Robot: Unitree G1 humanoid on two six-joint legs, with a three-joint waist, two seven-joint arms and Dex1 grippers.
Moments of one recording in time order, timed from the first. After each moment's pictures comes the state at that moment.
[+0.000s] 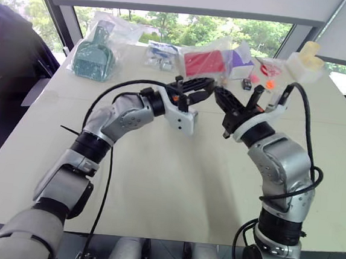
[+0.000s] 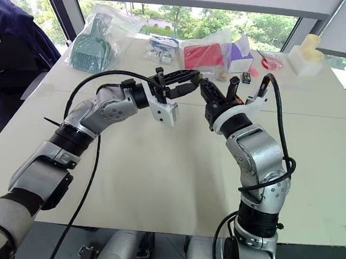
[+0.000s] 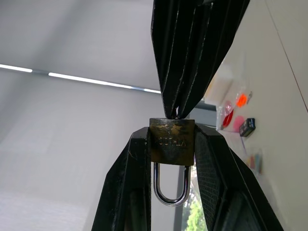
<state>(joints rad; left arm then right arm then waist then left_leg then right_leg) -0.94 0.40 -0.35 0.43 0.65 -0.73 -0.21 -0.46 -0.12 -0.20 -0.45 1.91 0.44 -0.80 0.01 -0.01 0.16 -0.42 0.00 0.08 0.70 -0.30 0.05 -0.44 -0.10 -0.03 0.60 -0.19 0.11</state>
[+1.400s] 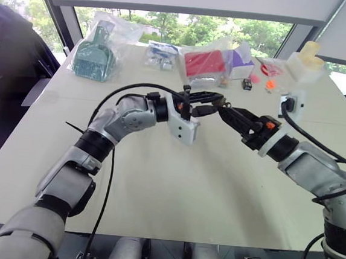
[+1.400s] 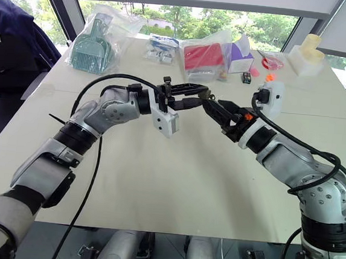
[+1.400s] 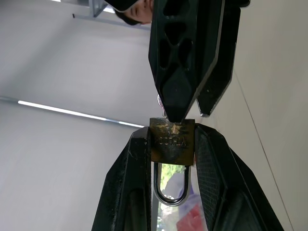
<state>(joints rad) -0.96 0.39 -0.40 0.48 0.47 -0.85 -0.37 -0.35 -0.69 -0.18 -0.44 1.44 0.78 -0.06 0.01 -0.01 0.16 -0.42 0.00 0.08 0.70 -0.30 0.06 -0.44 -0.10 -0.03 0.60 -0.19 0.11</state>
